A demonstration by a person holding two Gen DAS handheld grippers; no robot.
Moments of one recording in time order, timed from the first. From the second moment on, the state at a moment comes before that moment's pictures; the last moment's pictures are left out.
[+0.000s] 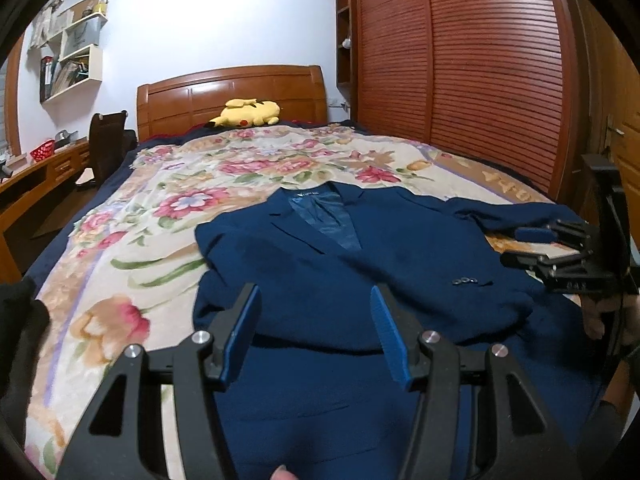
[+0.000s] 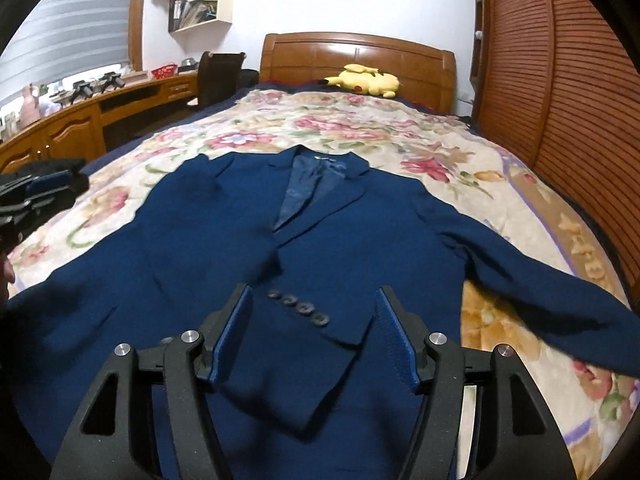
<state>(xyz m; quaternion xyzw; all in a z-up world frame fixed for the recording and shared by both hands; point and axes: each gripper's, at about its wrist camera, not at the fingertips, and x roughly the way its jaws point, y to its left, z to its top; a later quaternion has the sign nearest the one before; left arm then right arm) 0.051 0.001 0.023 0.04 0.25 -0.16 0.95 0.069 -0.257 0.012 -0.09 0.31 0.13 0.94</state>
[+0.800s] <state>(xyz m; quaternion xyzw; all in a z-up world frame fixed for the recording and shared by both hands) 0.063 -0.018 -0.003 0.05 0.28 -0.17 0.94 0.117 -0.268 -0.046 -0.07 0.45 0.18 0.87</state>
